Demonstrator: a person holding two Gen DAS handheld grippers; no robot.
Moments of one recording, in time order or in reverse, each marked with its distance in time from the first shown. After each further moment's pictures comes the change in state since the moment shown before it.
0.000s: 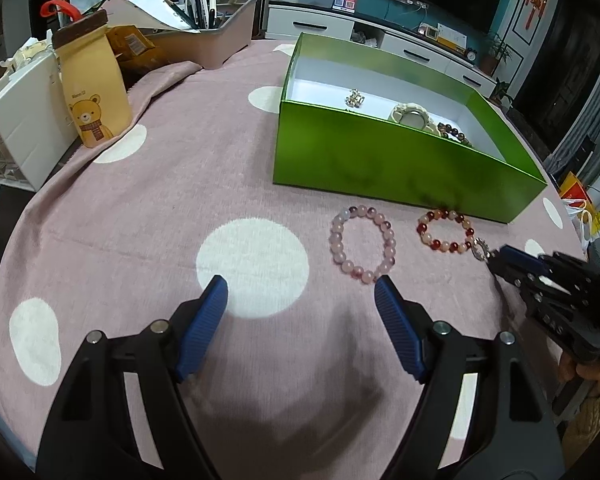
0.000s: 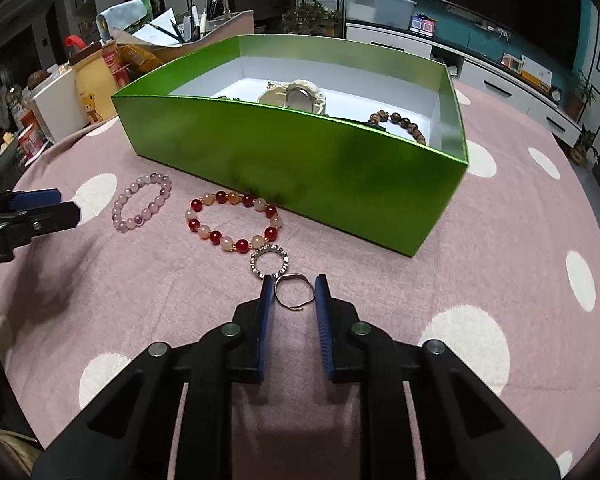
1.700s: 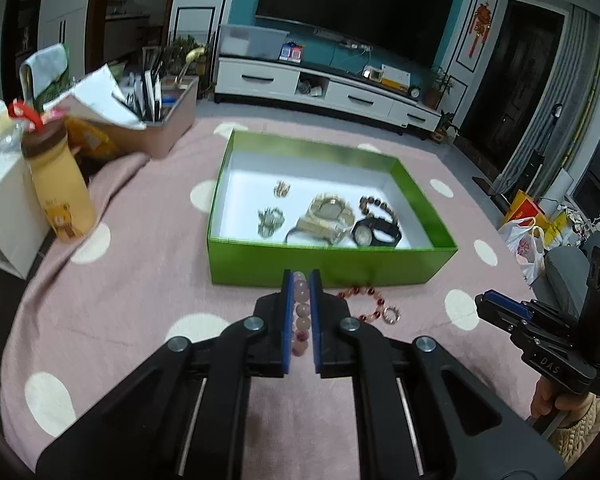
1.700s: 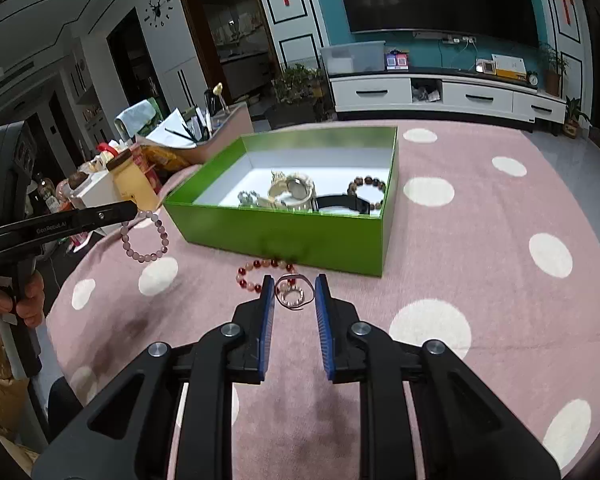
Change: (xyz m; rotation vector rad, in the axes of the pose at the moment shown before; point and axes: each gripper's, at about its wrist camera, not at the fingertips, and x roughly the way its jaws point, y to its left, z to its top) left arm -0.066 -0.031 0.047 0.081 -0.183 -0.173; right arm -0.096 -0.020 -0.009 0.177 -0.246 0.109
